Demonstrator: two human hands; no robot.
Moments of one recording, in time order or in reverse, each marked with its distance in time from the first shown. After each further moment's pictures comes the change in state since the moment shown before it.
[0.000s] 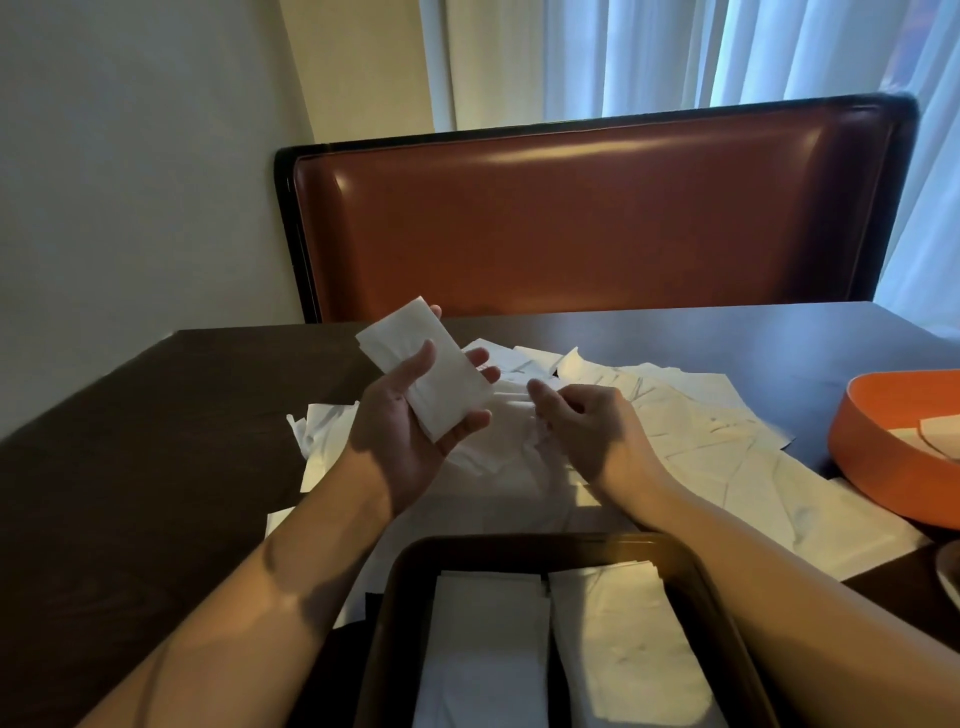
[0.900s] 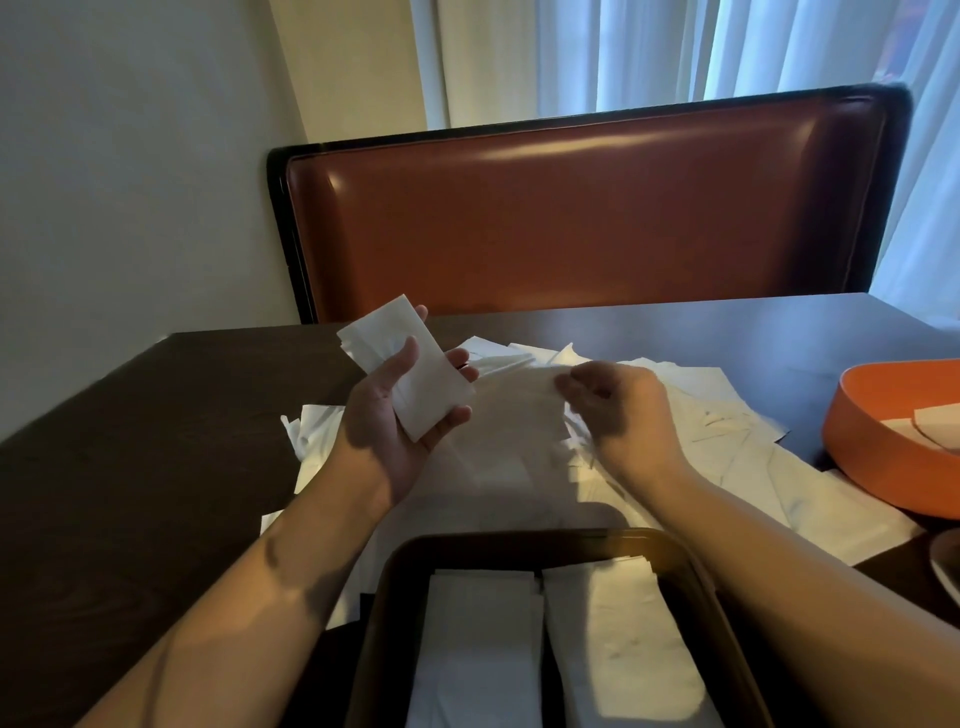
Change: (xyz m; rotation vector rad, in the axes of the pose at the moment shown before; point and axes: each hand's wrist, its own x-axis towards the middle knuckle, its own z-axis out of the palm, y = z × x) left_hand 0.011 -0.002 -0.009 0.058 0.032 0.024; right_hand 0.006 0.016 -0.019 0.064 0.184 -0.158
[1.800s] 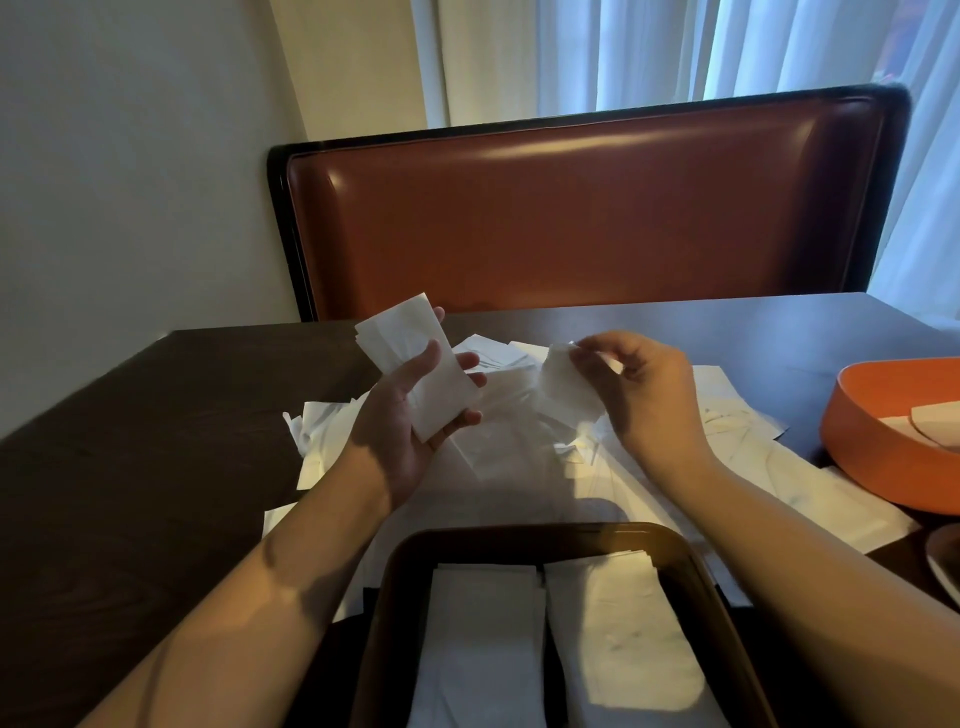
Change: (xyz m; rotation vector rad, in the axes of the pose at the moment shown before) left_hand -0.001 -0.005 0.003 0.129 -0.010 0.053; right_hand 0.001 -0.017 -0.019 0.024 0.085 -0.134
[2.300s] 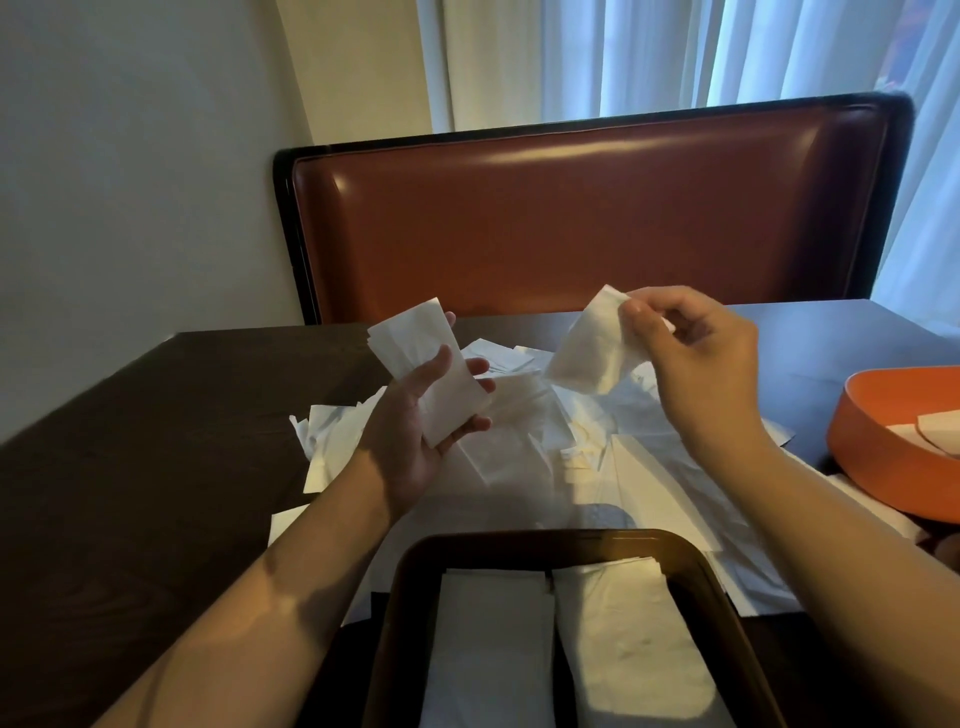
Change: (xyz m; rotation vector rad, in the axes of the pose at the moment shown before) left_hand 0.000 0.000 -0.001 0.026 -0.029 -0.002; right_hand 0.014 -0.026 -0.024 0.112 0.137 -0.052
